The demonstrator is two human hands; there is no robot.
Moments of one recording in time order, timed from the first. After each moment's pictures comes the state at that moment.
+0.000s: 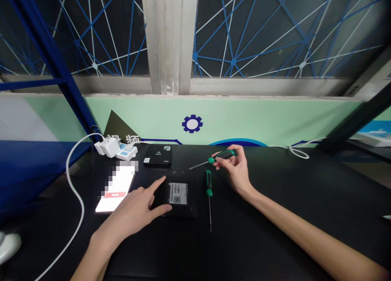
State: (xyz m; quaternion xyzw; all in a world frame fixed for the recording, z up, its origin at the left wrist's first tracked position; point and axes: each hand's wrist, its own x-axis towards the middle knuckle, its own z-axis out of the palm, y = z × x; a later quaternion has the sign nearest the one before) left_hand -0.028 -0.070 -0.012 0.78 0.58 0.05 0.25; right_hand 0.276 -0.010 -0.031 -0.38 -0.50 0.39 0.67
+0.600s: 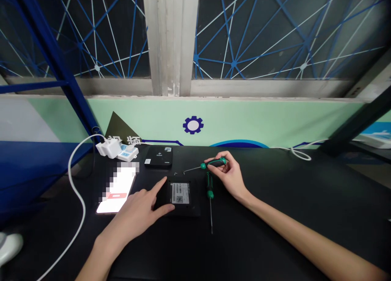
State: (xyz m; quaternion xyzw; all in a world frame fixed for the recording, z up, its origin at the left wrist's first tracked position) left_hand -0.022 -0.071 -0.013 0.77 0.59 0.05 0.23; right_hand 0.268 -0.011 -0.045 -0.40 -0.57 0.38 0.61
